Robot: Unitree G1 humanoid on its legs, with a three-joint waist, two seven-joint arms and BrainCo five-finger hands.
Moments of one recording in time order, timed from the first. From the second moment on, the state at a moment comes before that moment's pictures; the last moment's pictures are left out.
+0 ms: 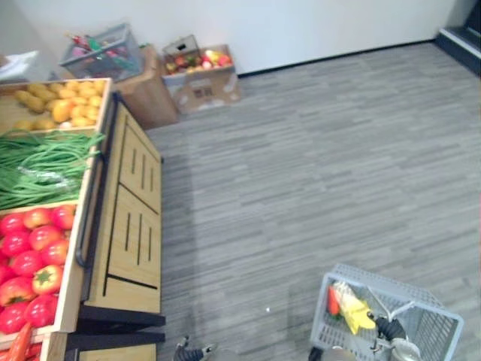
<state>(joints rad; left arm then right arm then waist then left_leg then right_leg) 0.15 0.08 0.20 1.02 0.24 -0.08 0.20 0.04 -0.17 -0.28 1.00 0.09 -0.13 -0.04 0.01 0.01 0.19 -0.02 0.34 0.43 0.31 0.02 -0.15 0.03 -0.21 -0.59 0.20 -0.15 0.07</state>
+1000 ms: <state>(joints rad) 0.16 0.08 0.20 1.06 0.29 -0.06 0.19 -0.01 -0.16 -0.23 0.97 0.04 -0.13 -0.04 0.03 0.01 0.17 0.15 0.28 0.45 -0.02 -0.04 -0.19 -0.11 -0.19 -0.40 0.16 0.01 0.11</state>
